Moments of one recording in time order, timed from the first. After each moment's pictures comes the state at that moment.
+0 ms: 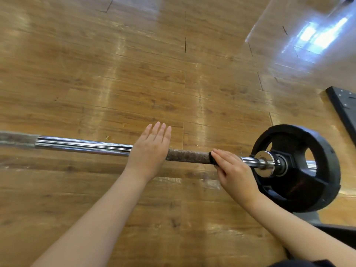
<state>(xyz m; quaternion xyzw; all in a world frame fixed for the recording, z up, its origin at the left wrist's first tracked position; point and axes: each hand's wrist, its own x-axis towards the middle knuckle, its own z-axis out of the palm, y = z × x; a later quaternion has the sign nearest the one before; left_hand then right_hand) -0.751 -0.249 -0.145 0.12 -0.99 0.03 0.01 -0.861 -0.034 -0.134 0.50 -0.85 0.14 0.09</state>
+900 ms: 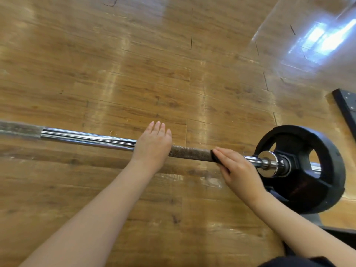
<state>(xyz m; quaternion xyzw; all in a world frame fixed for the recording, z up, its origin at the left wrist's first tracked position) -0.758 -0.248 -0.131 0.13 -0.99 0.01 -0.07 -0.866 -0.033 -0.129 0.52 -0.84 0.12 0.07</state>
